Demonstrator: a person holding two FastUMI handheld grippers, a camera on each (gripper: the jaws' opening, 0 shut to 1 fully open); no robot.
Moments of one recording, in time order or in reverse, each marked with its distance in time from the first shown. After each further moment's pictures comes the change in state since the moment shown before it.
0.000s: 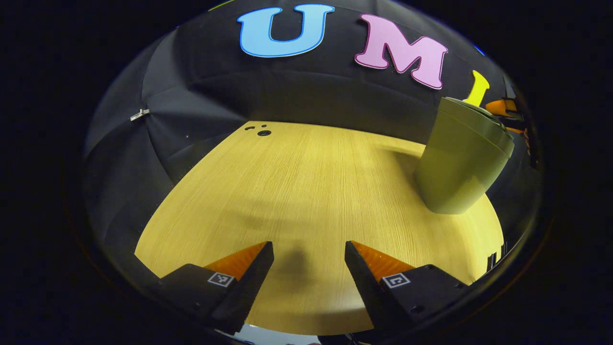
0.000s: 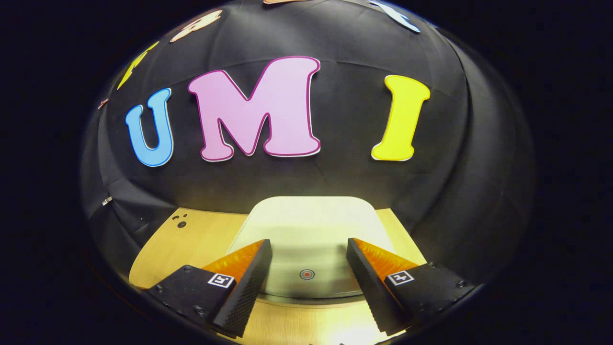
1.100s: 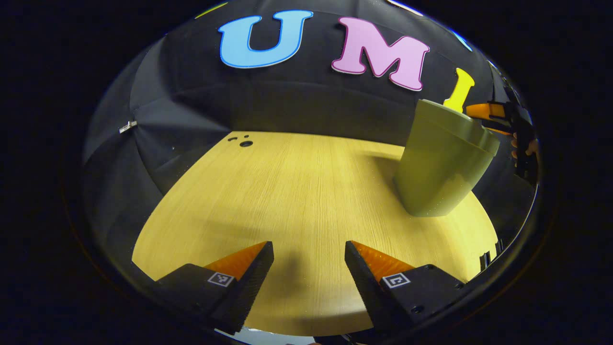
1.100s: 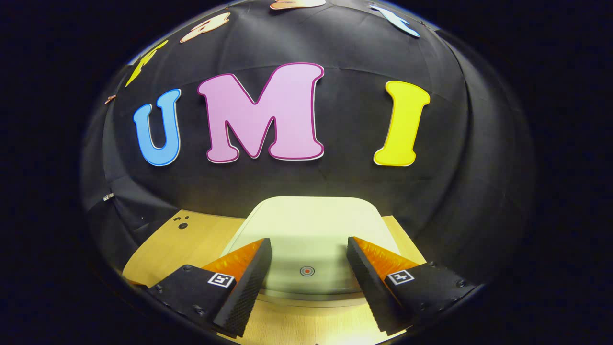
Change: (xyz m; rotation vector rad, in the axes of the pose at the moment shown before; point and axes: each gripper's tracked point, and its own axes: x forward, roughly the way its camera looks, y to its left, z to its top) left arm -0.016 -0.043 0.027 0.055 -0.067 -0.067; right arm -0.006 0.001 -0.005 -0.021 -0.089 0.012
